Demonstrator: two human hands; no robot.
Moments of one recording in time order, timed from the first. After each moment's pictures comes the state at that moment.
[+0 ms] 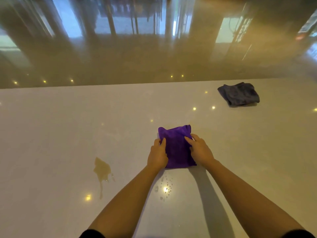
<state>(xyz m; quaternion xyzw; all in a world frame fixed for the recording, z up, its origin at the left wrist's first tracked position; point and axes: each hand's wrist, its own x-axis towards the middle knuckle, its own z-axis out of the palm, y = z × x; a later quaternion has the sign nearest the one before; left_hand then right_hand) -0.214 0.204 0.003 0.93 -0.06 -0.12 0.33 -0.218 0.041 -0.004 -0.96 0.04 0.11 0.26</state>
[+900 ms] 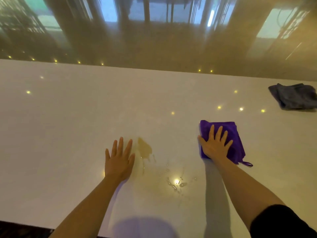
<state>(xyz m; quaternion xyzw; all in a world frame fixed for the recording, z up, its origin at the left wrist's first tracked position) -0.289 0.455 -0.035 0.99 0.08 -0.13 0.07 -0.206 0.138 -0.039 -0.98 0.13 0.11 0.09</state>
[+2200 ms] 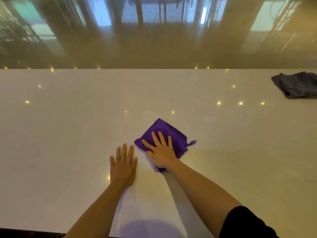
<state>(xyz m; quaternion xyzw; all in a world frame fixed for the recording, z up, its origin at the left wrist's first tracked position) -0.303 0.481 -0.045 0.98 0.06 -0.16 0.10 -0.239 0.325 -0.044 -0.95 -0.21 0.19 0.10</state>
